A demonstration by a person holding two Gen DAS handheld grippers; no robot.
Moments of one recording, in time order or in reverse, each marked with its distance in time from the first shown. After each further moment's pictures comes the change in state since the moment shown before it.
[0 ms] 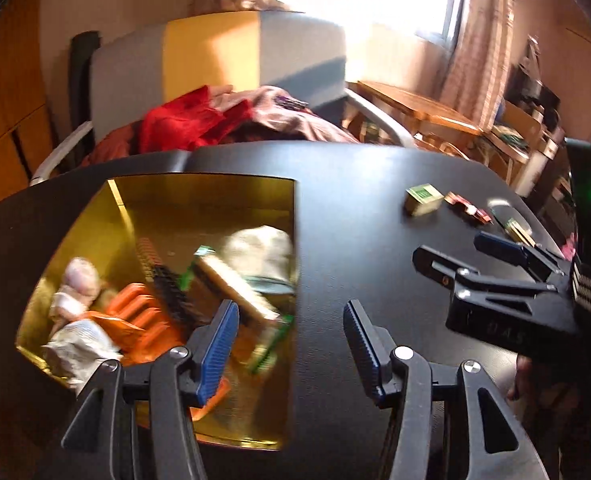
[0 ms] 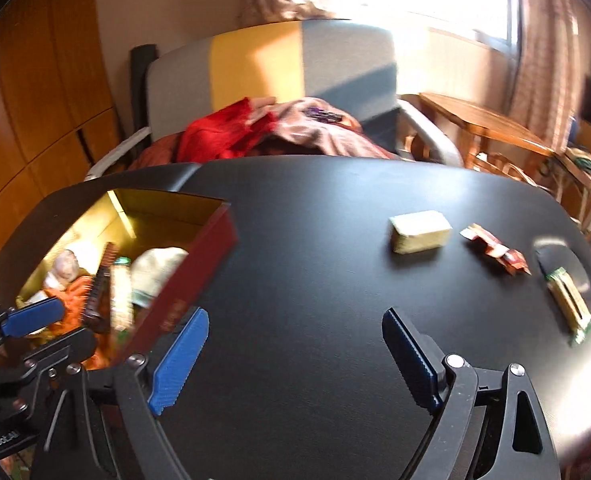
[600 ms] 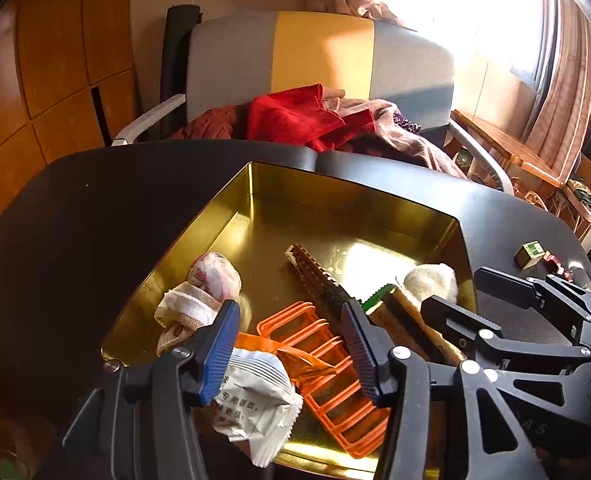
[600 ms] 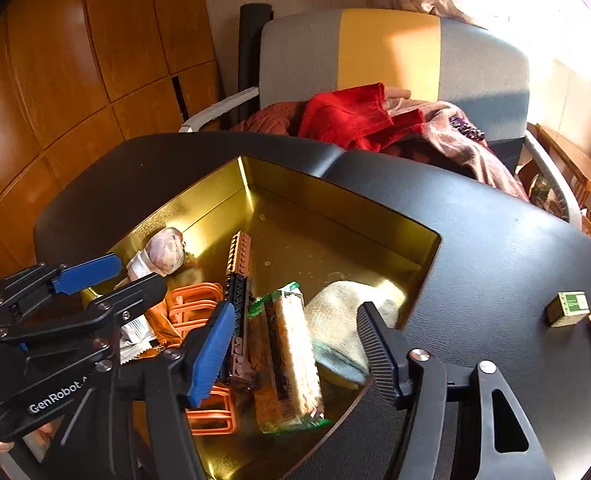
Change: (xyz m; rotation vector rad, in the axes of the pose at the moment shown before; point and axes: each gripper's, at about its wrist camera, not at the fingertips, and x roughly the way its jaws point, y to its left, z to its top) left arm -0.009 0.138 0.003 -0.250 -0.049 0.229; right arm 0.050 0.156 0.033 -0.244 0.069 0.277
